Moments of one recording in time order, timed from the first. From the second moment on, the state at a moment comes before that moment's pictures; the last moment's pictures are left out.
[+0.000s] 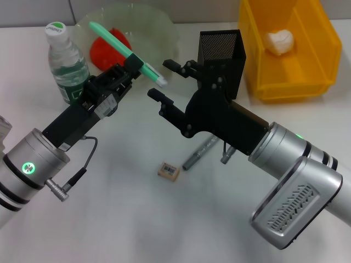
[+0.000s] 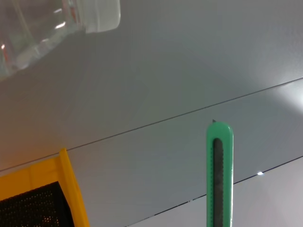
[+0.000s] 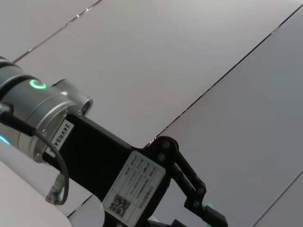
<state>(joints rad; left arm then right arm) -0.54 -2.08 0.70 -0.11 1.30 1.65 -1.64 0.68 2.09 -0.25 0.34 -1.81 -1.46 -0.66</state>
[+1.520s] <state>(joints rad) -0.54 -2.08 0.68 -0.11 1.30 1.64 -1.64 0.71 2.09 -0.21 0.35 -1.83 -1.41 -0.69</state>
